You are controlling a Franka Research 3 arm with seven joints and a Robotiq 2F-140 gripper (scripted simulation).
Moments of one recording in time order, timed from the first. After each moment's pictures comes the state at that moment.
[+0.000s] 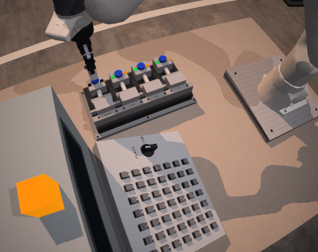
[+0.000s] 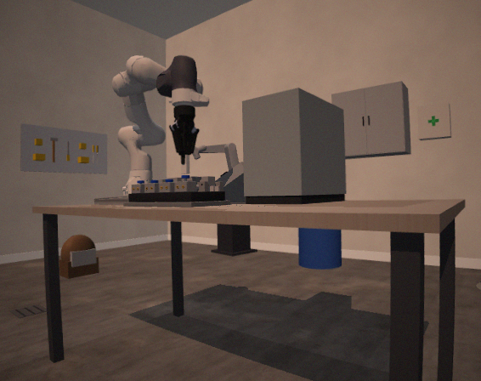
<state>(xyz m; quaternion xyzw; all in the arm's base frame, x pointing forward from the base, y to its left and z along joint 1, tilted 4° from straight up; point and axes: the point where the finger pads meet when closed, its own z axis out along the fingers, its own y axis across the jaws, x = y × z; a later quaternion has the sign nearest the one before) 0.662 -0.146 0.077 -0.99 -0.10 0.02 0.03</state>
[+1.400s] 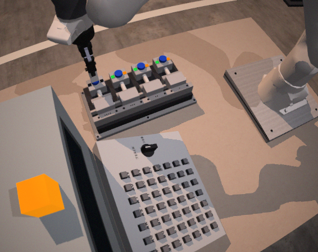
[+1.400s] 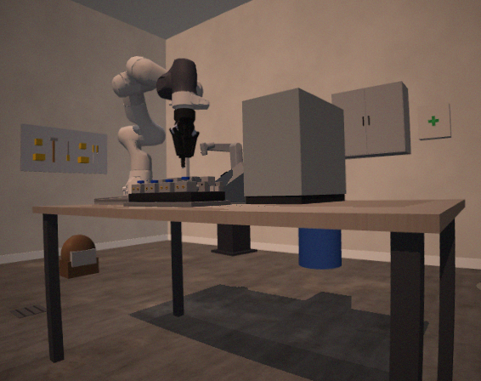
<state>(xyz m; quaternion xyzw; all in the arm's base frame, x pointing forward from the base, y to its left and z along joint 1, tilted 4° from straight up) 0.662 -0.146 0.067 -0.99 -0.10 0.02 0.02</state>
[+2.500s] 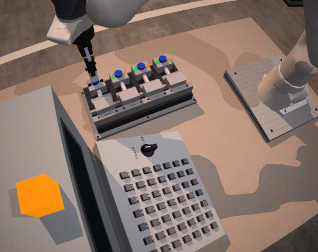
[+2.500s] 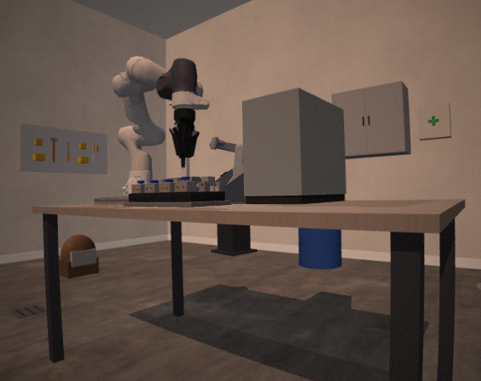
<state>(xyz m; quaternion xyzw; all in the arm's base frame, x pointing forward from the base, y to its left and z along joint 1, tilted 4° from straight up) 0.662 -0.146 0.067 -0.99 -0.10 0.02 0.02</state>
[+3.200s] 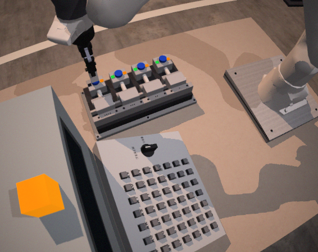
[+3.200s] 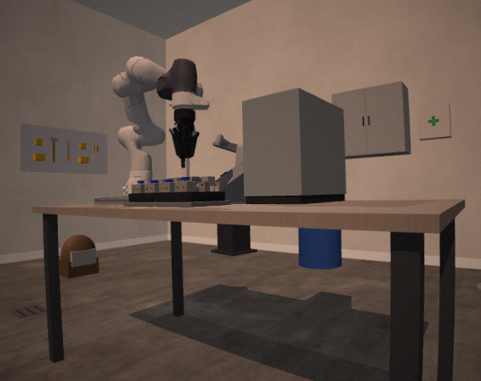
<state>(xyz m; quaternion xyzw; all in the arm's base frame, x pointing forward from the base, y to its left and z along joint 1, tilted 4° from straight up) 0.662 -0.146 0.066 -0.99 -0.10 0.02 0.02</state>
